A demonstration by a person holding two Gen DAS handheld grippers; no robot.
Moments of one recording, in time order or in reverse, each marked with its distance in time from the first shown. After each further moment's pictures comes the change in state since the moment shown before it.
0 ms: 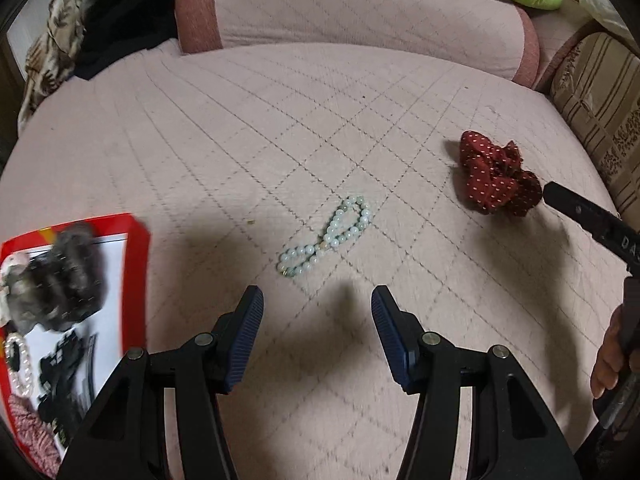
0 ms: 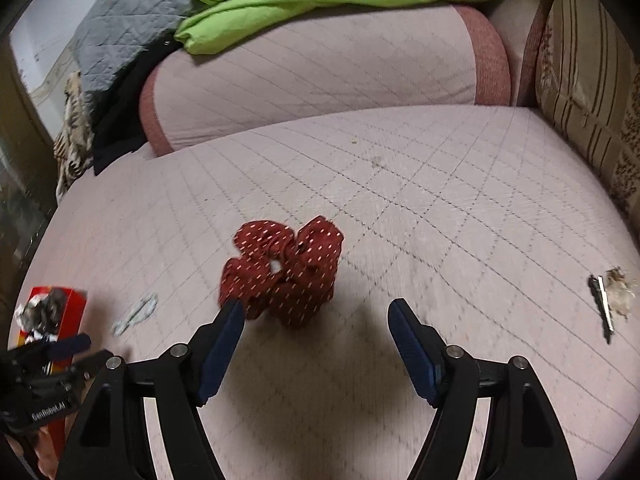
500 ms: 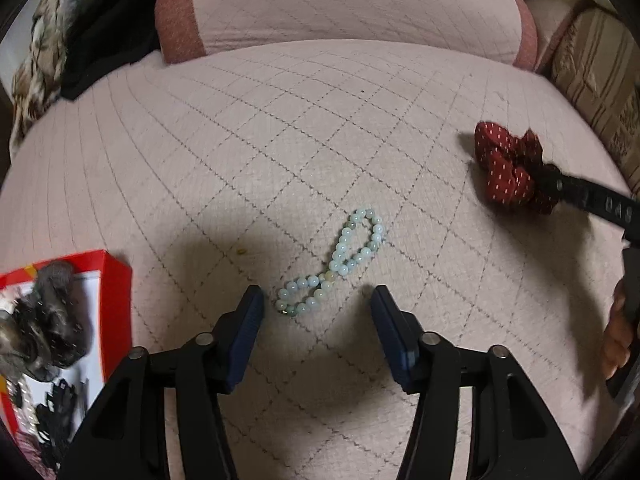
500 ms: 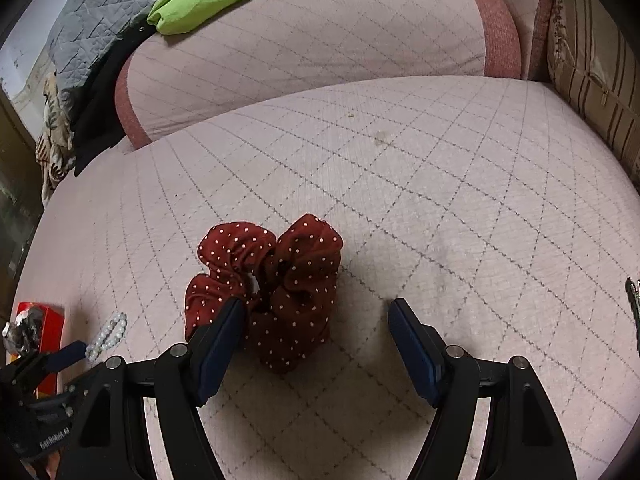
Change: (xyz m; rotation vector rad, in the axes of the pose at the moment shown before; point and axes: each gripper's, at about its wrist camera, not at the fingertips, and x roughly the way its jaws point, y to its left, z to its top) left arm 0.025 -0.005 0.012 0.089 -0.027 0.048; right arm 0.050 -0.002 0.011 0.035 0.058 -0.013
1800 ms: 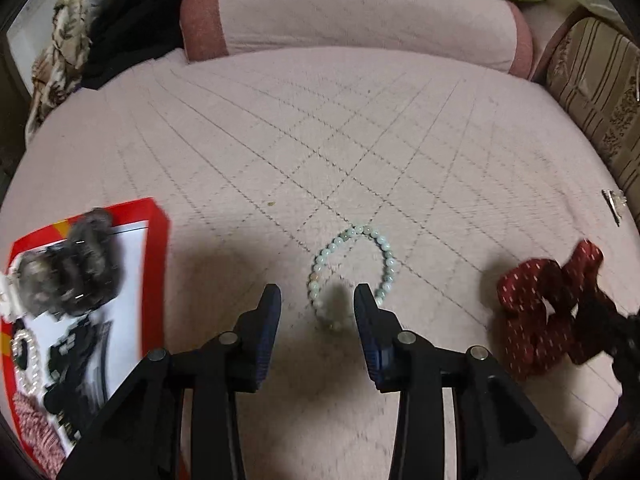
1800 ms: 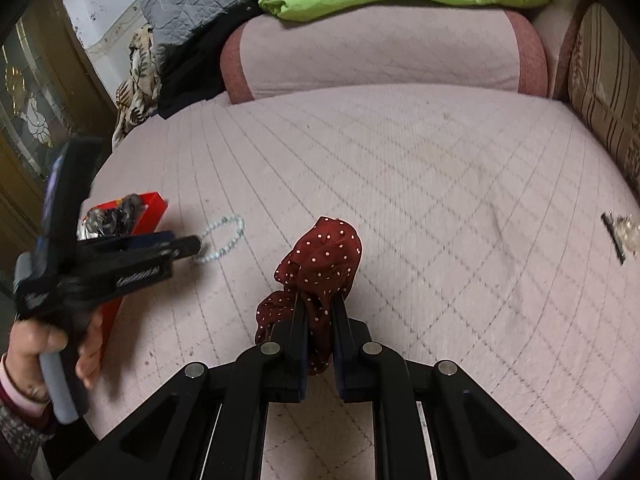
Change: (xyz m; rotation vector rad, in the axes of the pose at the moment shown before) left arm -0.028 0.006 -0.030 -0.045 -0.008 -0.016; right arm -0.104 0.061 -0.113 -0.147 0.004 0.138
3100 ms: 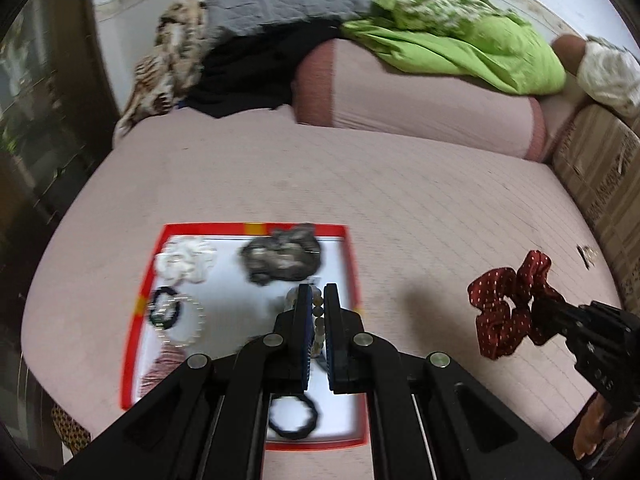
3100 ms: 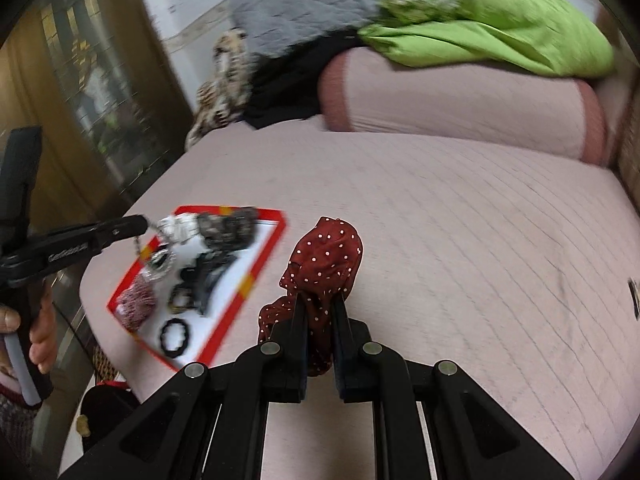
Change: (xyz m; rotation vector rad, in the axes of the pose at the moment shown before) left arm -0.196 0.132 -0.056 -0.153 -0.206 0.083; right arm -0.054 0.133 0.011 -0.177 -0.085 0.159
